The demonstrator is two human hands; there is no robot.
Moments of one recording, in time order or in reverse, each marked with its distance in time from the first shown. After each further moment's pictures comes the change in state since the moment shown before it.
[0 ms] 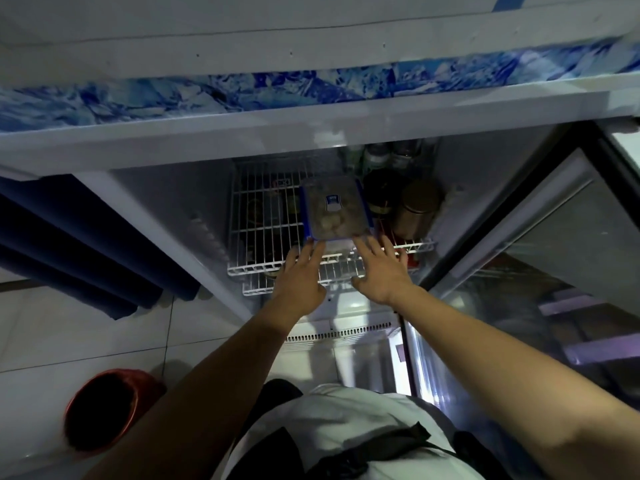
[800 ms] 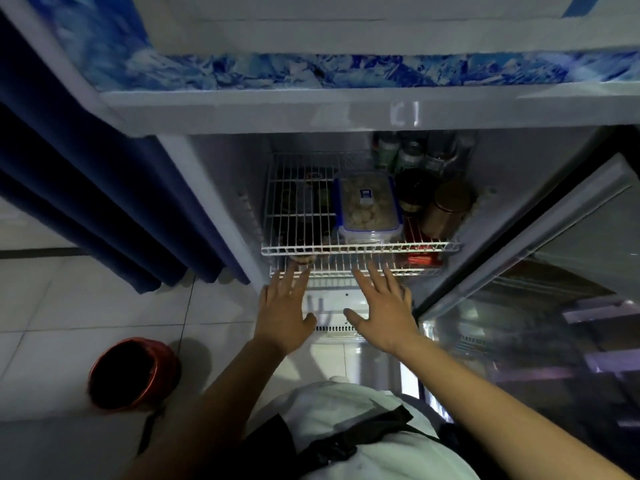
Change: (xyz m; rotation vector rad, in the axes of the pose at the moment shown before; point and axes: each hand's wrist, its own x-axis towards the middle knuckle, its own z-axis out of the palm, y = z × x) left_hand -0.129 -0.055 0.009 -0.084 0.116 -0.133; right_hand -0.095 -0.063 0.049 0.081 0.058 -0.141
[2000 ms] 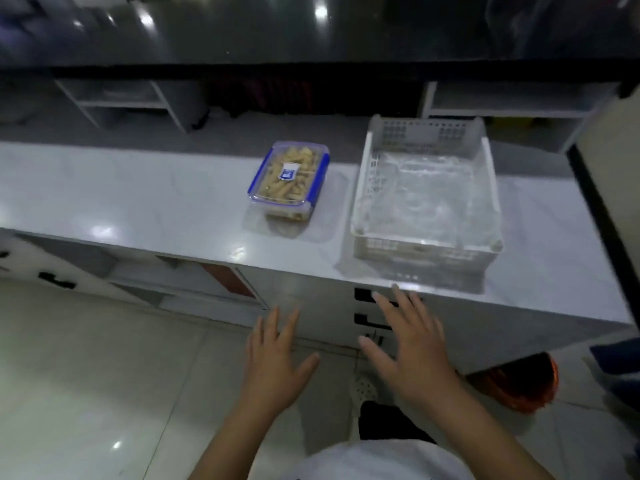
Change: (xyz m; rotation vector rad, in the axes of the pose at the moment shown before) left_hand -0.691 -0.295 -0.001 -0.558 0.698 -1.793; right_hand -0.301 -0.669 0.283 -0.191 -0.836 -1.477
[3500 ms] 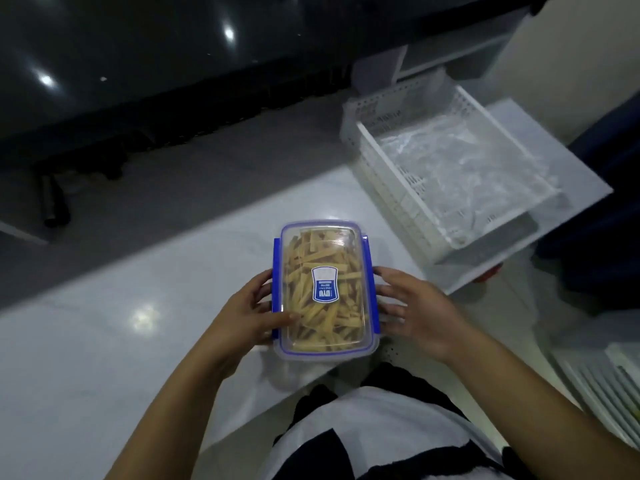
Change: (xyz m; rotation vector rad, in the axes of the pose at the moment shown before) left_hand 0.359 -0.128 -0.197 -0.738 -0.926 0.160; right_hand 0.218 -0.185 0.084 1.528 0.466 0.838
